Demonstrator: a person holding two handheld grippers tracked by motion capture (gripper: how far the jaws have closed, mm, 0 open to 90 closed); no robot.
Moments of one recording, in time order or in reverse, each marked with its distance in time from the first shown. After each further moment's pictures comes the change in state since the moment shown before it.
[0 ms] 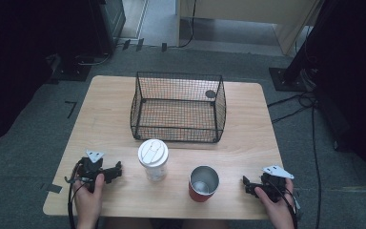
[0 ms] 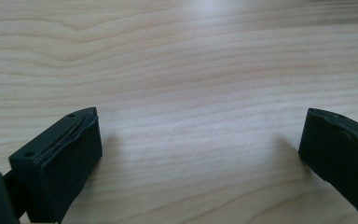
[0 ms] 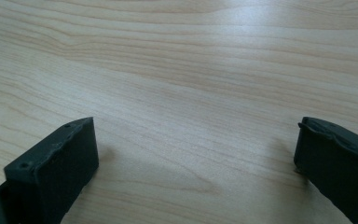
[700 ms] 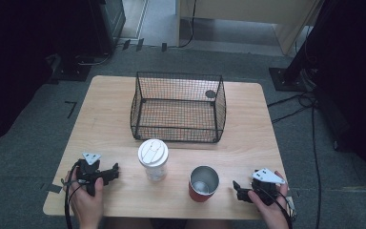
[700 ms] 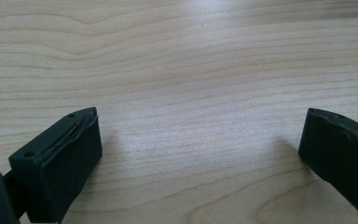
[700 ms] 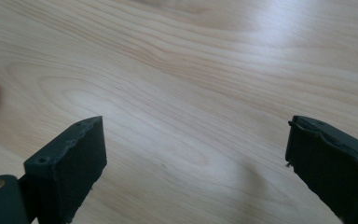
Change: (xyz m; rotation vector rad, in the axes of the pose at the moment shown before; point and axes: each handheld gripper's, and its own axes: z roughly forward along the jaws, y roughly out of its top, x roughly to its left) left arm 0.003 -0.002 -0.002 0.001 0.001 0.002; right arm 0.039 0.006 -0.019 -0.051 0.110 -0.140
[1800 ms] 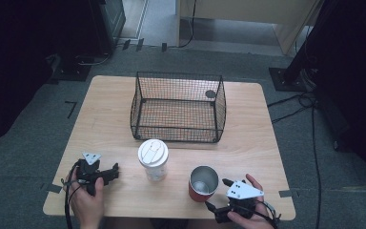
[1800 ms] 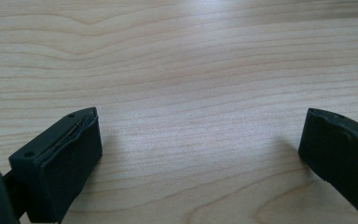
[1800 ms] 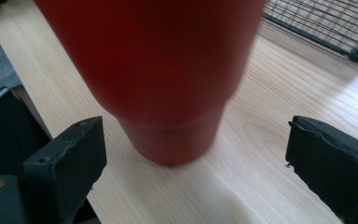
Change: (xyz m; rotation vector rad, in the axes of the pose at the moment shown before) left arm 0.000 0.000 0.000 0.000 0.000 0.001; right arm 0.081 0.017 -0.021 -0.075 0.359 -0.210
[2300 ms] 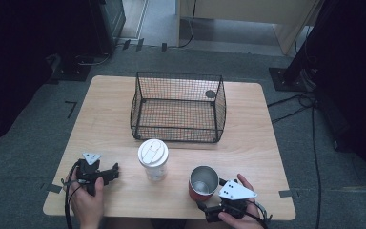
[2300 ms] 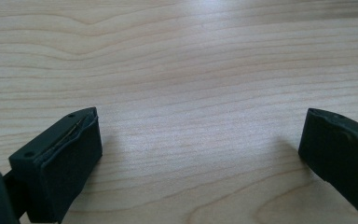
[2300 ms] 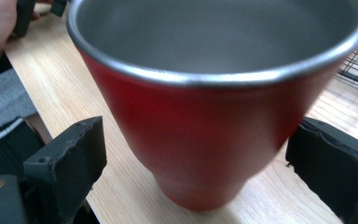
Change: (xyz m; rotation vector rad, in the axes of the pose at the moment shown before) left arm 0.000 0.000 0.000 0.000 0.000 0.001; right arm 0.018 0.013 0.010 -0.077 0.002 0.030
